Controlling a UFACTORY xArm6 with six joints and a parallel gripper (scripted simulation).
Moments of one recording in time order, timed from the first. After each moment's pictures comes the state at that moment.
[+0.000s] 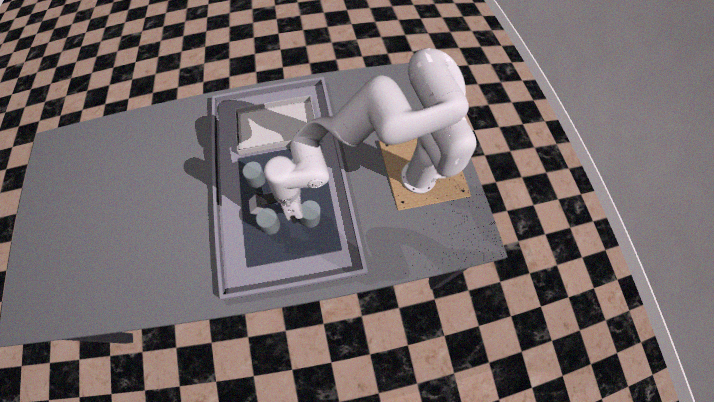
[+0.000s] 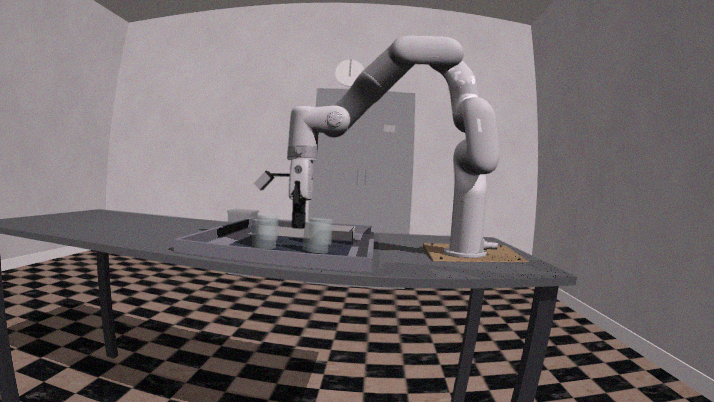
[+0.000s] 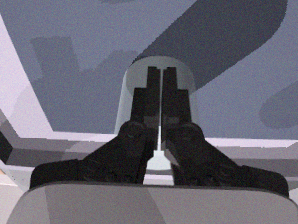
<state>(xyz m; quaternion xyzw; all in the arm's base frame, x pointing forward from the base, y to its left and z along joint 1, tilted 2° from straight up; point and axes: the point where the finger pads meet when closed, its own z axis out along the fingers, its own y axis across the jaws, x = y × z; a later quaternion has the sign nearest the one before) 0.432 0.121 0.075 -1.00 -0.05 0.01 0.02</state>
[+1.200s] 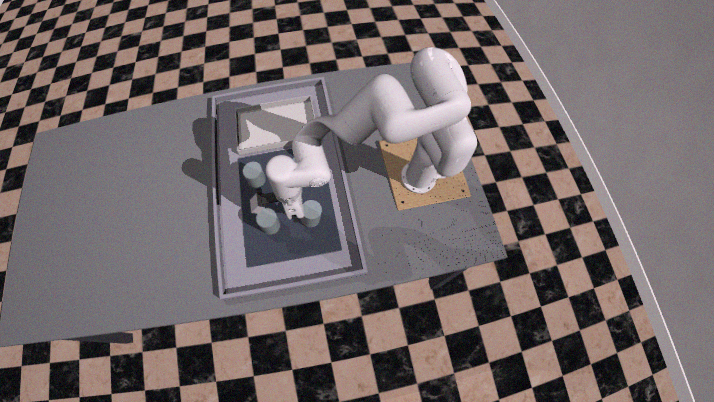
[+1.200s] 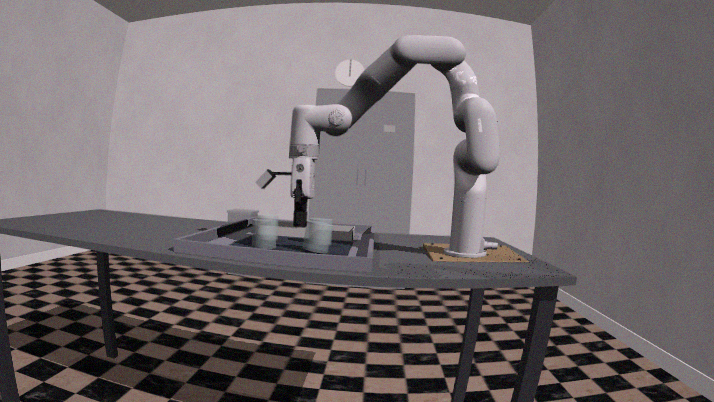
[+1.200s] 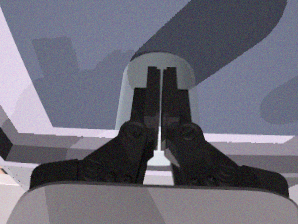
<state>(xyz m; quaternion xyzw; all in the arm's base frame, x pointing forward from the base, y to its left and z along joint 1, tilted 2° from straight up) 0.427 0.120 0.079 -1.00 -0.05 0.00 0.02</state>
